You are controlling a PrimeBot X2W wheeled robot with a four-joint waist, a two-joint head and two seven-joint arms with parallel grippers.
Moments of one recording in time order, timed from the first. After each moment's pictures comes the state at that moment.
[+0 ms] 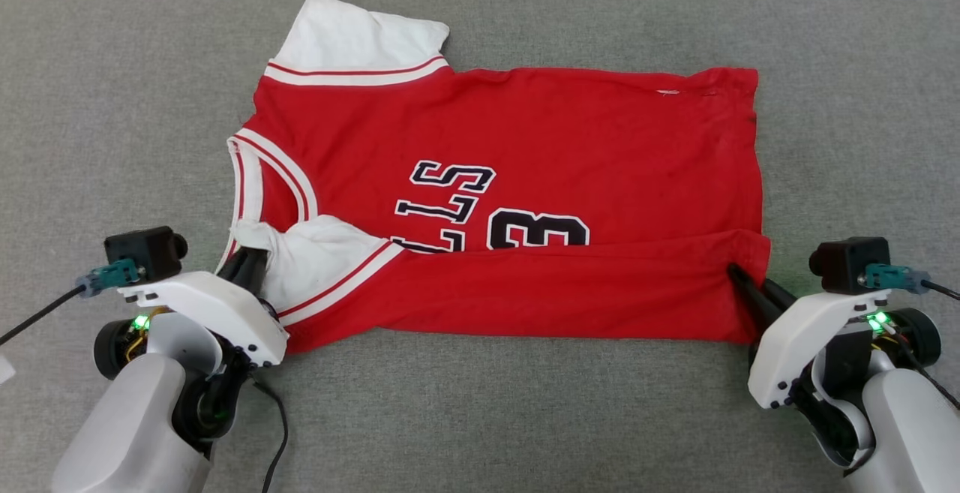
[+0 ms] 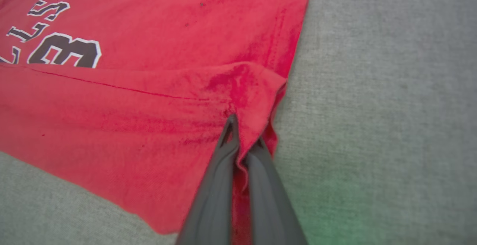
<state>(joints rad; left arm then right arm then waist) -0.42 0.43 -0.36 0.40 -0.85 0.02 -0.01 -0.29 -0.25 0.15 0.31 0.39 0.13 0.25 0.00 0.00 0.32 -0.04</state>
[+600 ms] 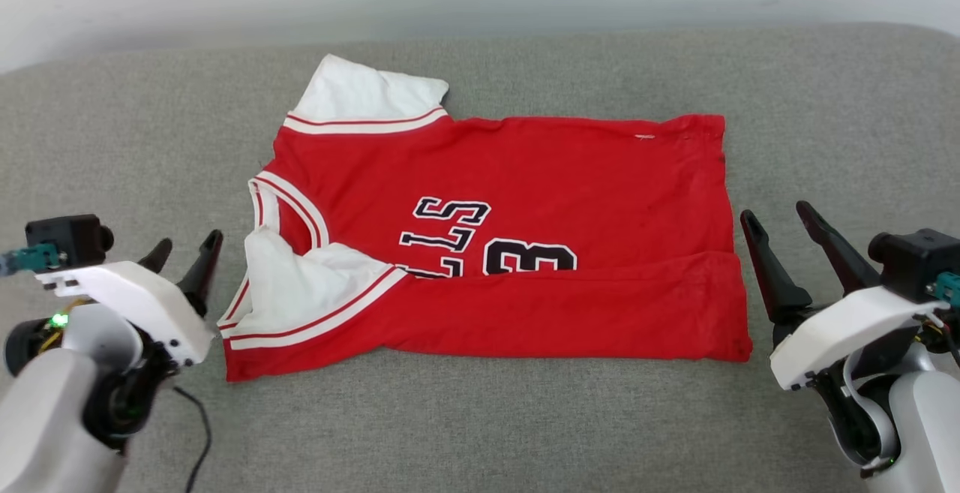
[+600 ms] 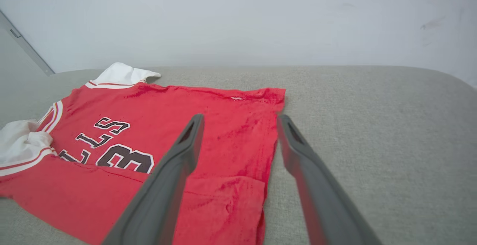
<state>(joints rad) -0.41 0.56 -0.33 0.39 -0.90 0.01 0.11 -0.26 -0.24 0.10 0.17 0.37 0.13 0.03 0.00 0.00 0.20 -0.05</state>
